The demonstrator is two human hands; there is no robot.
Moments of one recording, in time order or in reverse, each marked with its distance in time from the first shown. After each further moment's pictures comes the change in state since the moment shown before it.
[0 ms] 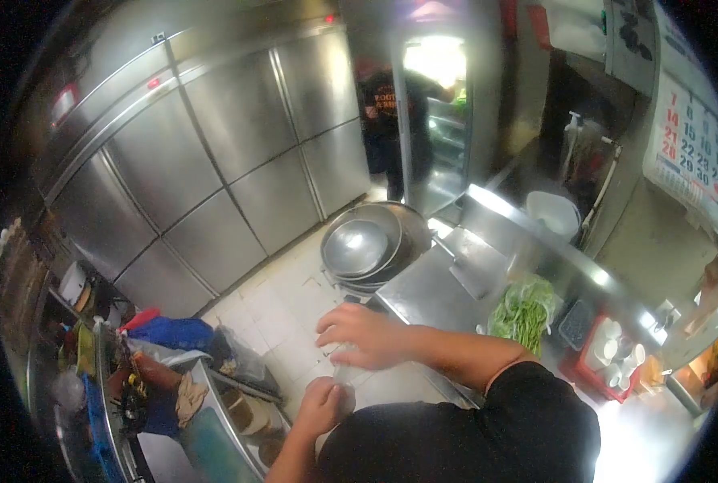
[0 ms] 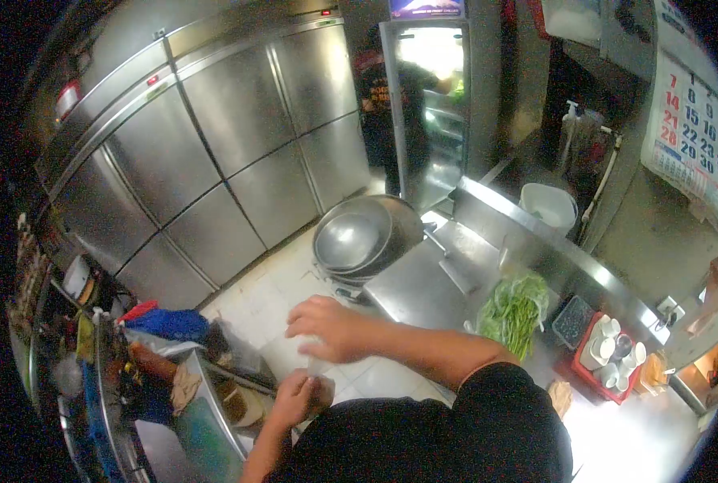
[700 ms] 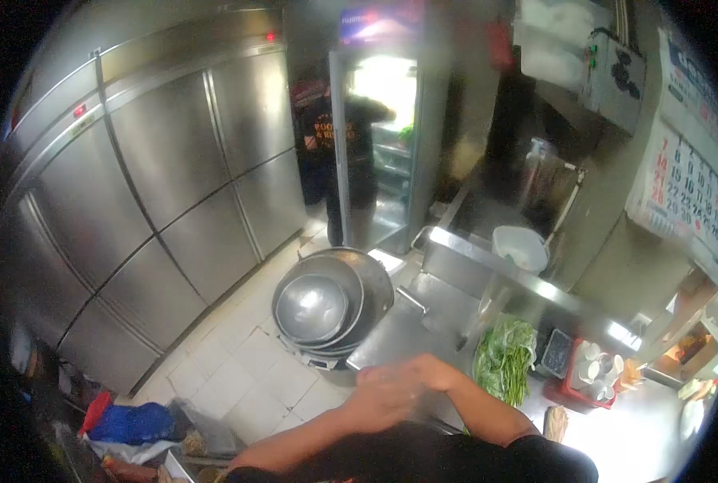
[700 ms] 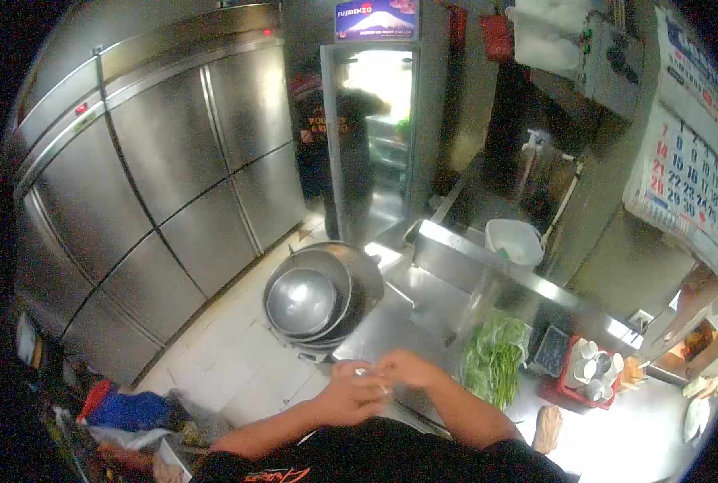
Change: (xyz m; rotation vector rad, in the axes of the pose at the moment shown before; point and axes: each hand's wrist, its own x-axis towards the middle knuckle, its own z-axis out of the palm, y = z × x) left_hand 0.251 0.031 0.035 0.118 -0.448 0.942; right_hand -0.162 0.184 0.022 0.501 0.219 0.953
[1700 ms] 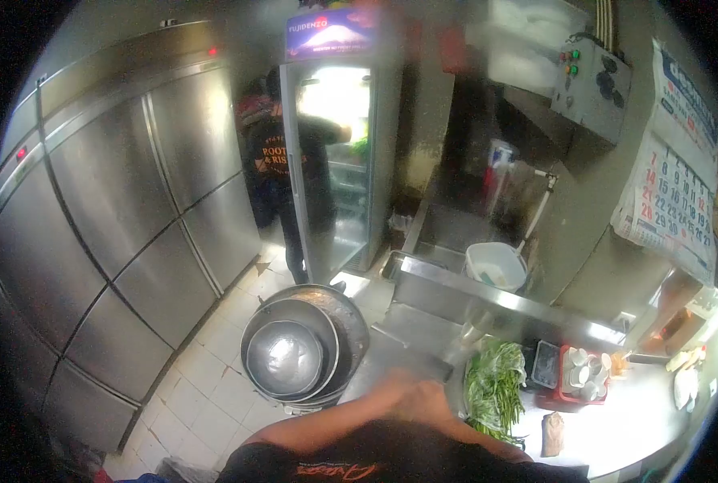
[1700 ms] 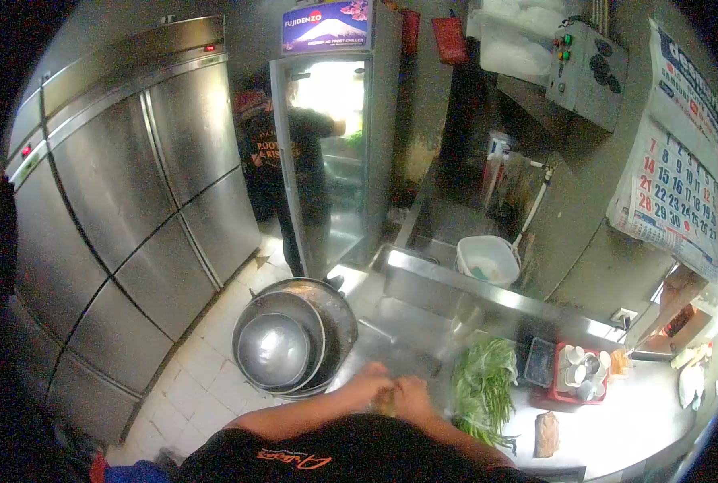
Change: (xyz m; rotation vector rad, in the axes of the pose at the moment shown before) left_hand 0.119 -0.146 0.061 -1.055 -0.206 -0.665; right_hand 0.008 0.096 -0.004 -0.725 0.659 0.213
